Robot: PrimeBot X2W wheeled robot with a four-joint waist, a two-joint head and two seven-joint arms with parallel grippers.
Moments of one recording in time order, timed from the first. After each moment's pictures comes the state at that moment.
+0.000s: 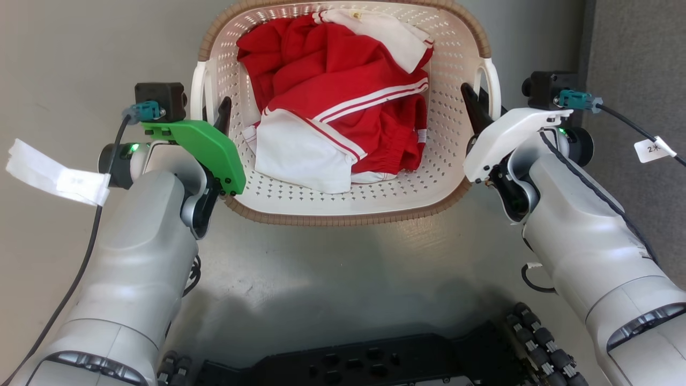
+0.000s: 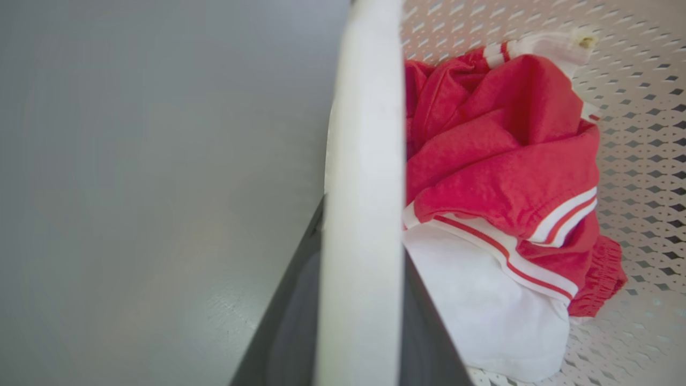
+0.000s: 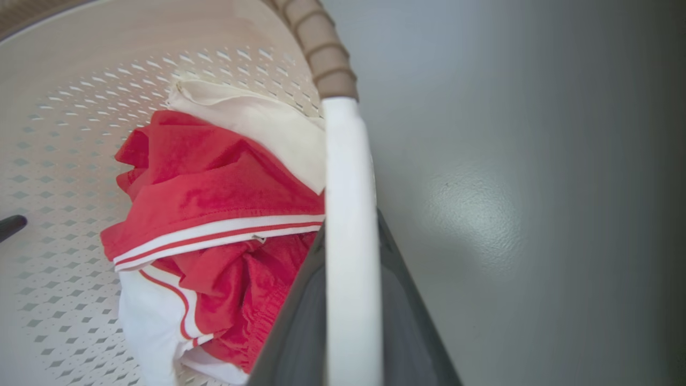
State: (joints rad) left arm -0.90 0.02 -0.51 1.00 -0.60 -0.12 -0.10; right arm -0.86 -0.06 0.51 1.05 0.60 0.12 -0.22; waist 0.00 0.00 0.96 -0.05
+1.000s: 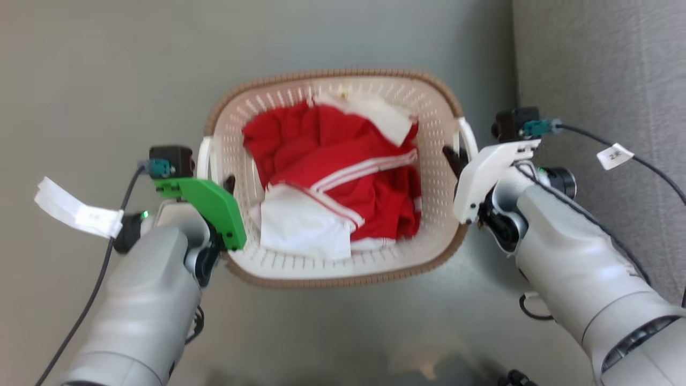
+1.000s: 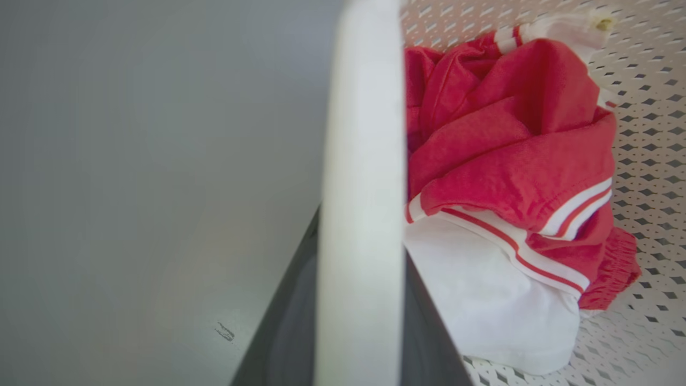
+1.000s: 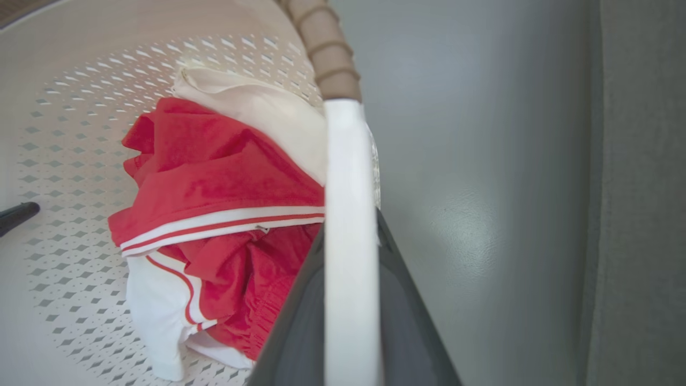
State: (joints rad) left arm -0.81 0.02 -0.61 1.12 -0.75 -0.12 -0.03; right arm -0.82 -0.06 0.71 1.11 0.74 0.12 -0.04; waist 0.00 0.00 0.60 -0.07
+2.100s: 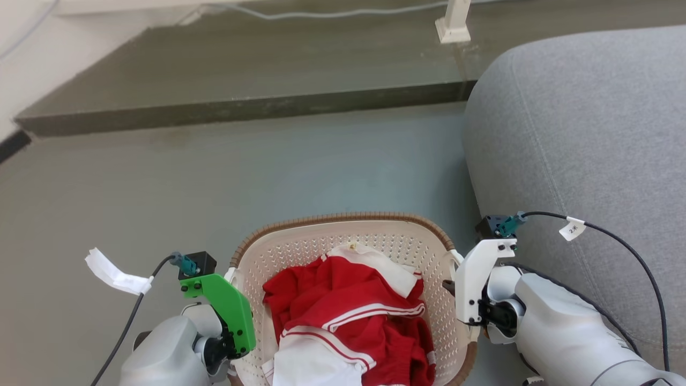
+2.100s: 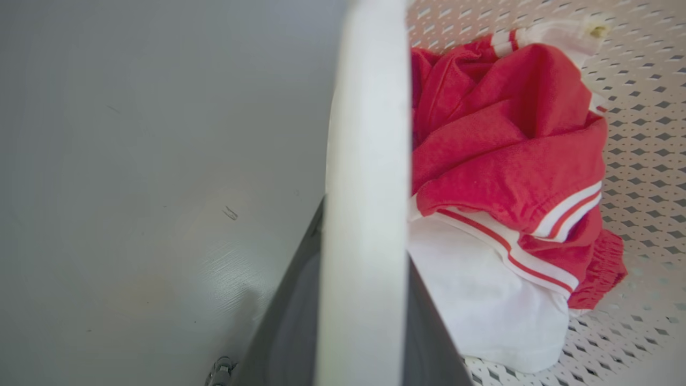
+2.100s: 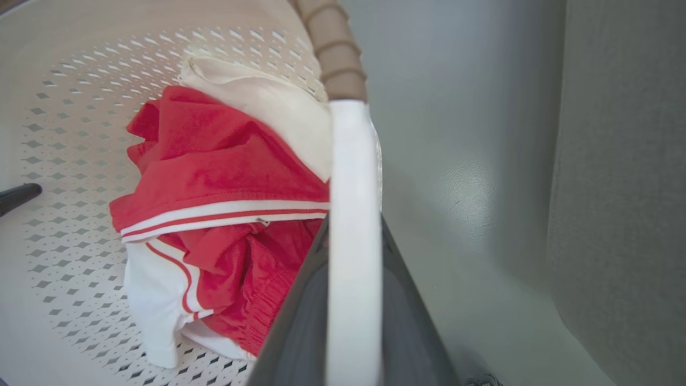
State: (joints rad) left arm -0.58 0.02 -0.71 1.15 -0.94 -0.12 0.28; right arm -0.61 -0.06 0.84 1.14 0.90 0.11 0.26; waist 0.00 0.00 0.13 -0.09
